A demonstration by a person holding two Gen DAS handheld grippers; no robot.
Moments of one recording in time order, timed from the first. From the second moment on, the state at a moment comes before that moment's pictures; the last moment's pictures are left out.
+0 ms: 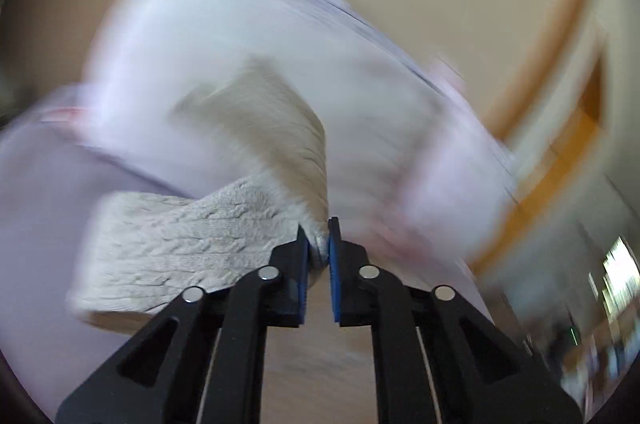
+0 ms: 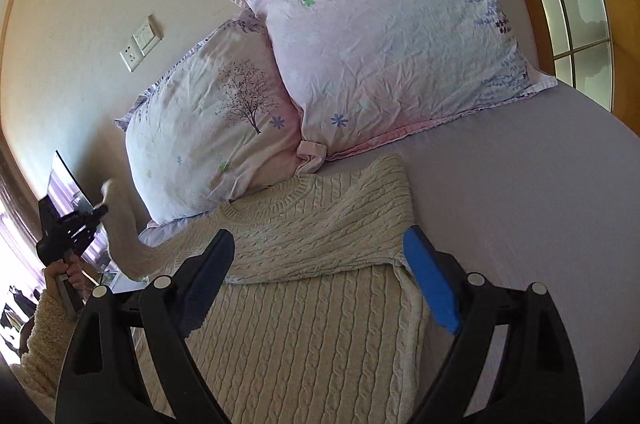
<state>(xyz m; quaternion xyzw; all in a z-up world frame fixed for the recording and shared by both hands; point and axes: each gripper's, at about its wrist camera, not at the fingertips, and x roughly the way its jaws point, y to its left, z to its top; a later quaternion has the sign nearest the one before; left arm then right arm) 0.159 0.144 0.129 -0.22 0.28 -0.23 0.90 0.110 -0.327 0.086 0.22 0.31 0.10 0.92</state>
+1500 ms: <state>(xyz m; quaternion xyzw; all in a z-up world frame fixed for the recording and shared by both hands) 0.059 0.187 0.074 -0.27 0.32 -0.29 0.86 0.094 -0.317 0.112 0.26 0.28 0.40 0.83</state>
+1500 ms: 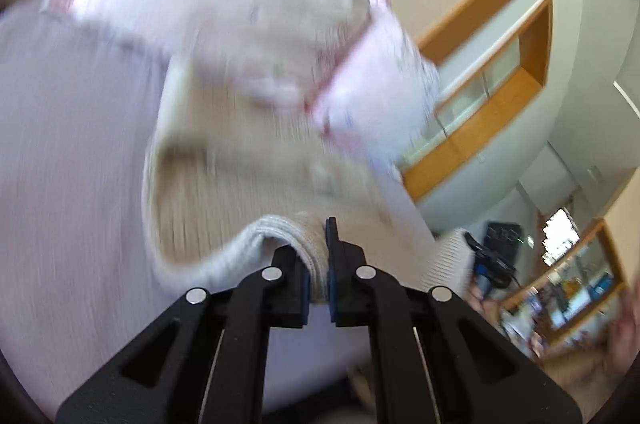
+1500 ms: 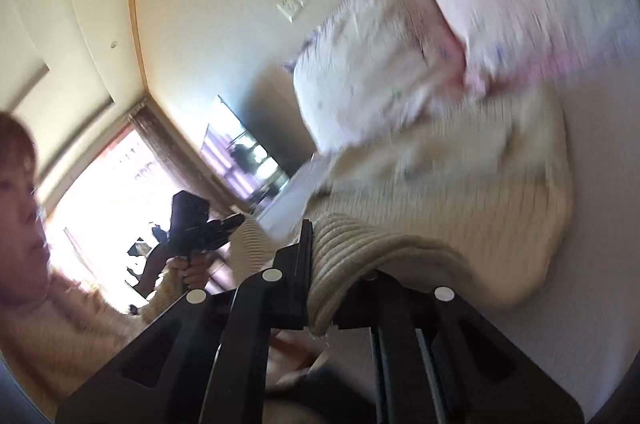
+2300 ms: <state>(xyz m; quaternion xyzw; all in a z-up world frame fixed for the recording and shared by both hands) 0.236 0.217 -0.007 -0.30 0.46 -0.11 0.83 0.239 -0.361 0.039 0.37 0.26 0.18 0.87</state>
